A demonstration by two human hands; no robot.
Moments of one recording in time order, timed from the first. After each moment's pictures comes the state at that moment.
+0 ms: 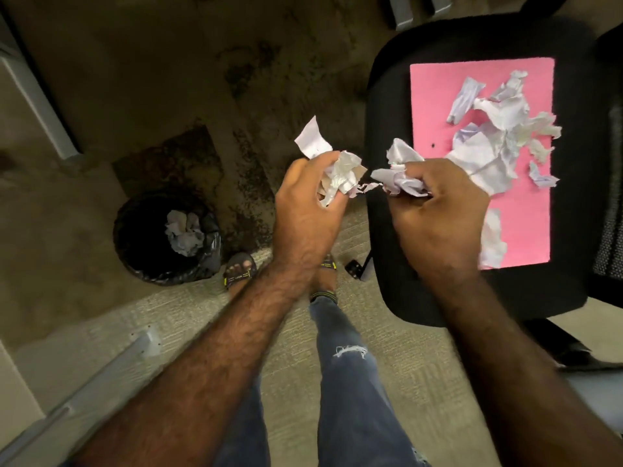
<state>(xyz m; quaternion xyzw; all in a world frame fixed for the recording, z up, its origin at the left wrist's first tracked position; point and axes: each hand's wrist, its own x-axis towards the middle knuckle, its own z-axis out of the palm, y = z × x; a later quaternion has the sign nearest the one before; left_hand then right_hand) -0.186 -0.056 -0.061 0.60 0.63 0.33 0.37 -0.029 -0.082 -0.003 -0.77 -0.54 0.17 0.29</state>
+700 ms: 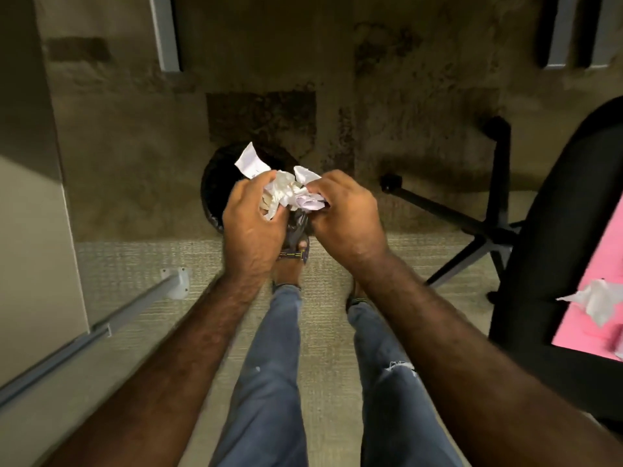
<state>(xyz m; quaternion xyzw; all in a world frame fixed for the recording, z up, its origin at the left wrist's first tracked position) -0.482 -0.106 -0.133 0.47 0.79 0.30 0.27 -0.334 -0.048 -0.099 -0.56 -0.74 0.36 0.13</state>
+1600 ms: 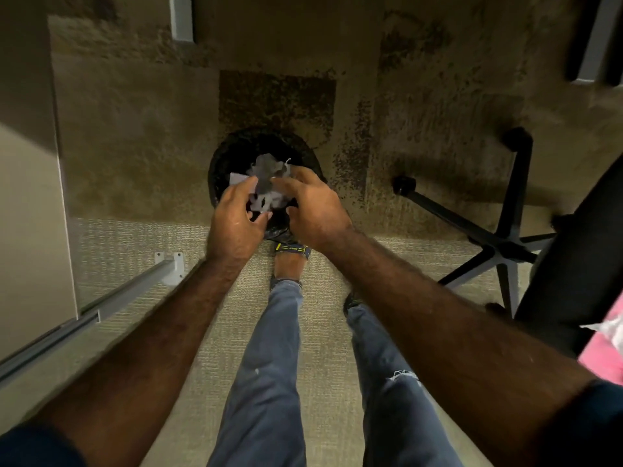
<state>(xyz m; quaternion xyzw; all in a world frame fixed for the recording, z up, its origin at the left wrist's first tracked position) -0.555 -0.143 -0.226 0.42 0.81 0.20 0.37 -0.406 -0.046 -0.173 -0.48 -0.75 0.45 -0.08</state>
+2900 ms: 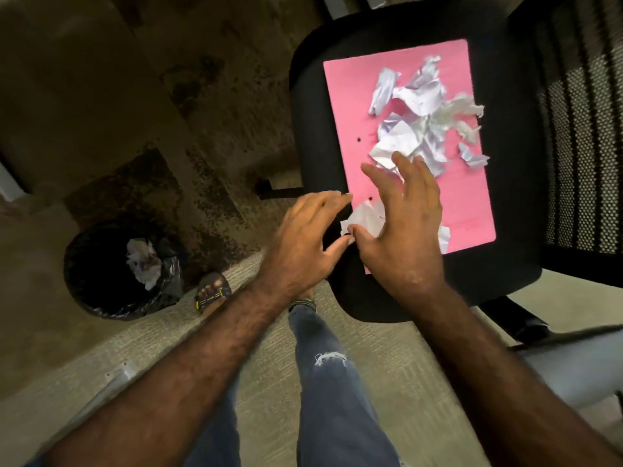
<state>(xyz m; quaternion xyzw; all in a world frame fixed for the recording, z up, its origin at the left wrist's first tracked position) -0.127 -0.092 -0.102 0.79 0.44 0.17 0.40 0.032 -0.129 -0.028 -0.81 -0.55 0.19 0.11</state>
